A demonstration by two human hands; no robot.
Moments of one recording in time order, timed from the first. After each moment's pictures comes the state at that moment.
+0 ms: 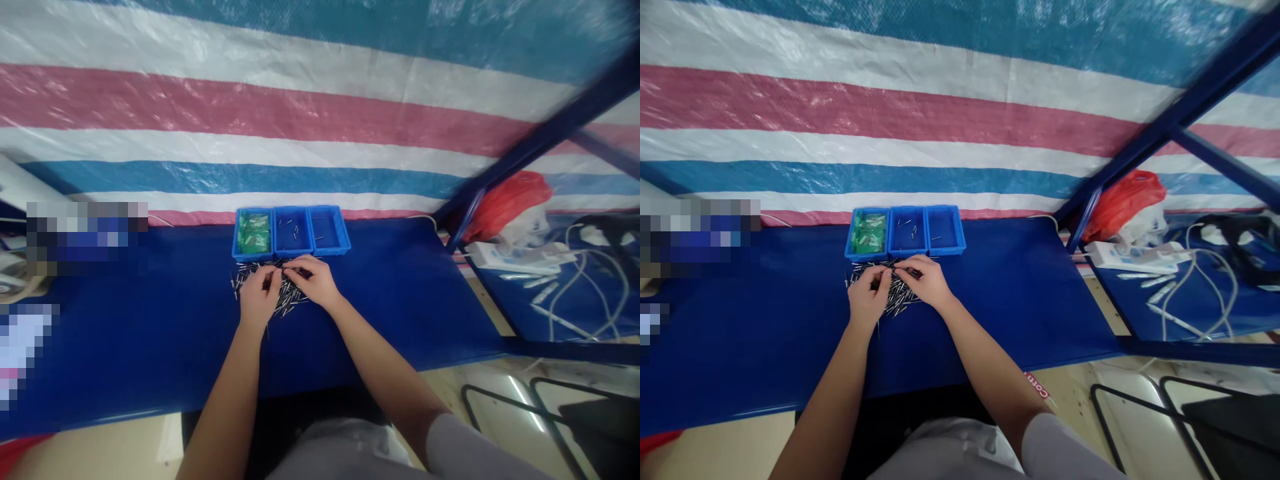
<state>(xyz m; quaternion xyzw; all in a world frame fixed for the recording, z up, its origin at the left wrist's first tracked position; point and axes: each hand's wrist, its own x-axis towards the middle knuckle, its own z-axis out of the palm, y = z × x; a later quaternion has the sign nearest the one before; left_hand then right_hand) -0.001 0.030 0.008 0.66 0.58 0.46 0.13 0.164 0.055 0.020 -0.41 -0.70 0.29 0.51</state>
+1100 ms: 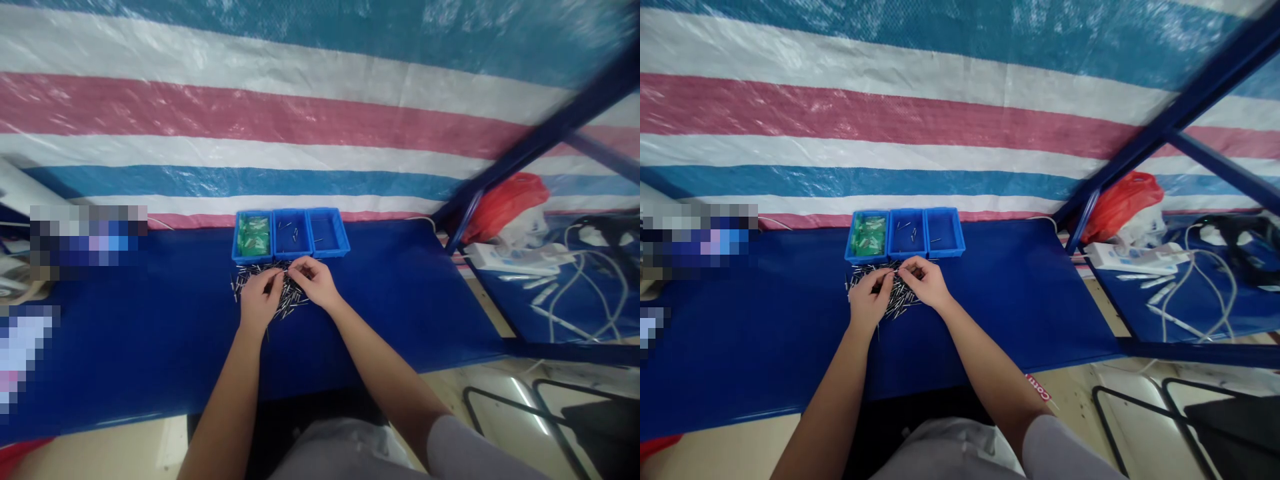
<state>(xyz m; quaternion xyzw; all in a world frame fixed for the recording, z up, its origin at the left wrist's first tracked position) -0.001 0.032 0.009 0.69 0.54 0.46 0.12 0.161 0.053 0.020 -0.43 -0.58 0.47 0.52</state>
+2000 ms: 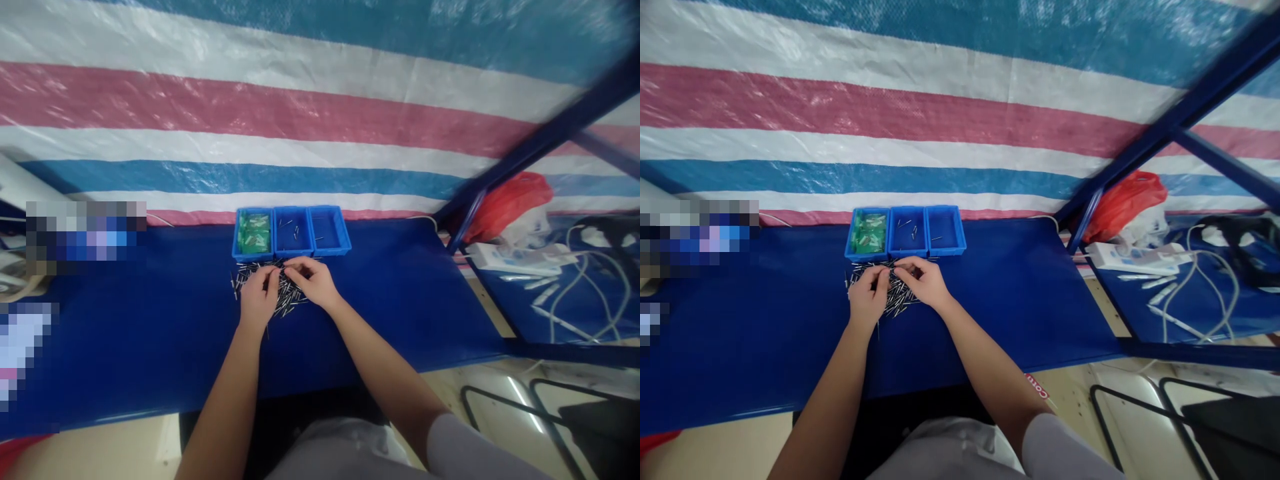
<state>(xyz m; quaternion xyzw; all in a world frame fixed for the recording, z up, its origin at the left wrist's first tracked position) -0.004 0.030 0.008 0.67 0.57 0.45 0.18 0.158 0.051 0.024 -0.45 -0.60 0.43 0.50</state>
